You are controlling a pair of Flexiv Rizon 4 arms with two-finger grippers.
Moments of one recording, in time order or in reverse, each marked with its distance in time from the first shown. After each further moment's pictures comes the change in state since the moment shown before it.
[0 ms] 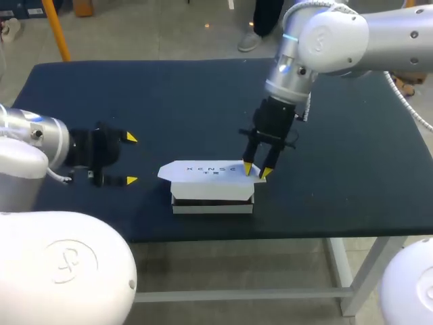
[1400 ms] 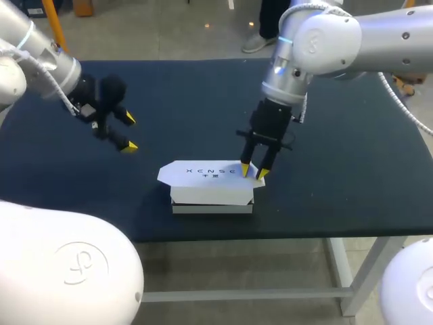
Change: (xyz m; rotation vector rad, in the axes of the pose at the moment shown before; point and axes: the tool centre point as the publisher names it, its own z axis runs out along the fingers) left arm -0.055 0.011 0.007 -0.099 0.374 -0.453; right arm 0.004 0.007 0.007 0.006 -0.004 0.032
